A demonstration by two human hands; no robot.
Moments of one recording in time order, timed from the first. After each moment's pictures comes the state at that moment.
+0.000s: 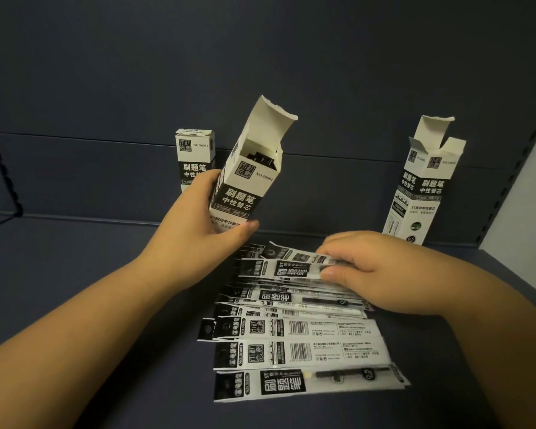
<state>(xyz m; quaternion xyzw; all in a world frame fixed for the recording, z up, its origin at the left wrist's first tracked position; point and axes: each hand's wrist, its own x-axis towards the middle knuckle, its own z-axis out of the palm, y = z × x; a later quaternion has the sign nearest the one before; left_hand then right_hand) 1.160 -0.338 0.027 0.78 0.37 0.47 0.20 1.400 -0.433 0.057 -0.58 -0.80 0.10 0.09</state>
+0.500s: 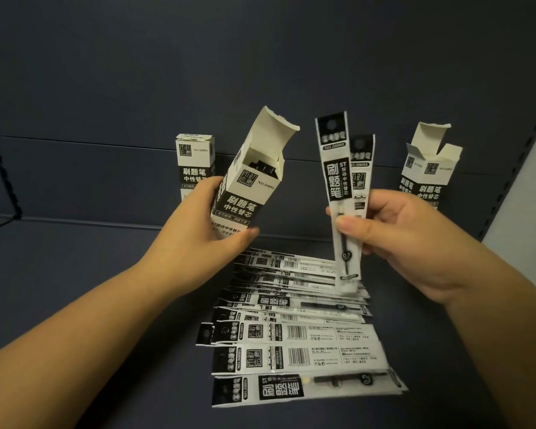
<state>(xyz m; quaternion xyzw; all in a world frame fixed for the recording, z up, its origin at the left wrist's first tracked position) 1.160 -0.338 0.026 0.78 0.38 0.46 0.21 1.406 -0.437 0.069 -0.48 -0.63 0.35 0.50</state>
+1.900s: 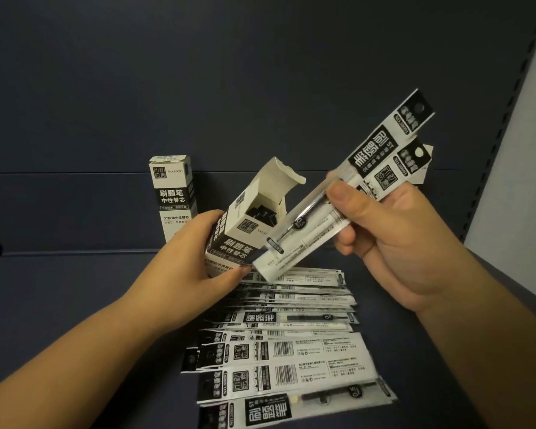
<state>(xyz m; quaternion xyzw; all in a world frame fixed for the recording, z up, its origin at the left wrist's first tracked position) 1.163 -0.336 0.020 0.84 0.34 0.39 0.15 1.389 -0.446 0.078 -0.35 -0.56 0.38 0.65</state>
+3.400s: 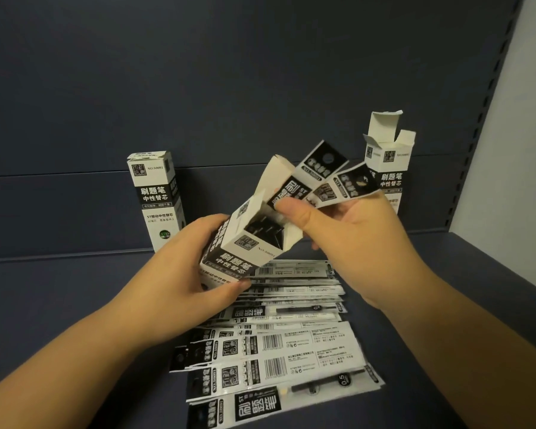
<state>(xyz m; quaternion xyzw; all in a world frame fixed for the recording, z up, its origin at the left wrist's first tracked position) 1.166 -0.352 0.023 0.88 0.27 0.36 0.15 1.379 -0.442 0.058 -0.48 -0.61 0.17 0.61</state>
